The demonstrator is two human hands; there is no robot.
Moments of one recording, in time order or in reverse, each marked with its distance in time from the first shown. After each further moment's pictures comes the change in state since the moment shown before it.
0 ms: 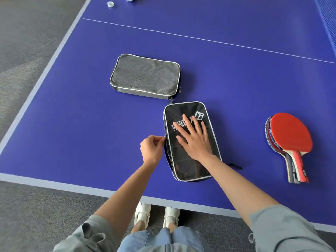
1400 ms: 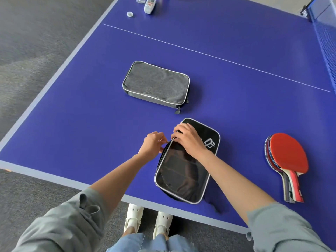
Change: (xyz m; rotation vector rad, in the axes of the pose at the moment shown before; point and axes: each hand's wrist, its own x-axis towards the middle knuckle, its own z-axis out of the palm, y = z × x) left_hand 0.034 0.015 -0.034 0.243 -0.333 0.232; right_hand 0.046 -0.028 -0.041 0.145 0.001 -0.352
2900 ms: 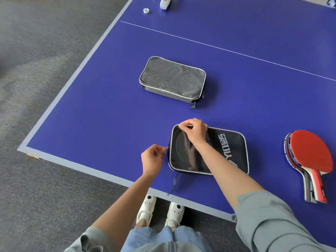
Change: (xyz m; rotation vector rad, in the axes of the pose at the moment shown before) left_hand -0.076 -0.041 0.012 -0.404 0.396 -0.255; right_hand 0.029 -0.034 0.026 0.576 0.242 0.664
